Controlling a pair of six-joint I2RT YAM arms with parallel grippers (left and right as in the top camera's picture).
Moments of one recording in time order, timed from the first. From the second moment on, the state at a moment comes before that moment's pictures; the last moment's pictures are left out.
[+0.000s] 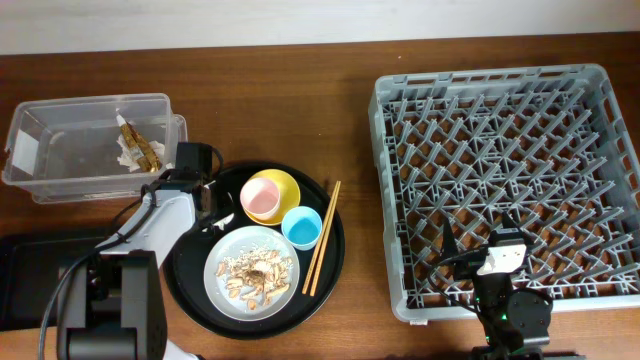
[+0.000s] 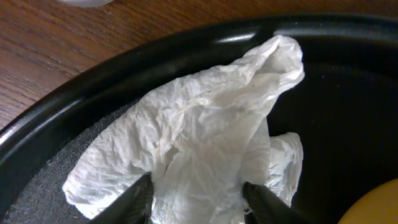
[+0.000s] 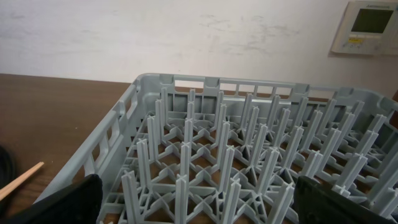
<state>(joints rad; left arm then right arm) -0.05 1.73 0.94 -0.50 -0.08 -0.52 0.04 0.01 0.01 -0.08 0.00 -0.05</state>
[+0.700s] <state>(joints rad) 0.00 1.39 1.08 -0.35 -0.19 -0.52 0.04 0.01 0.01 -0.08 0.00 -0.05</state>
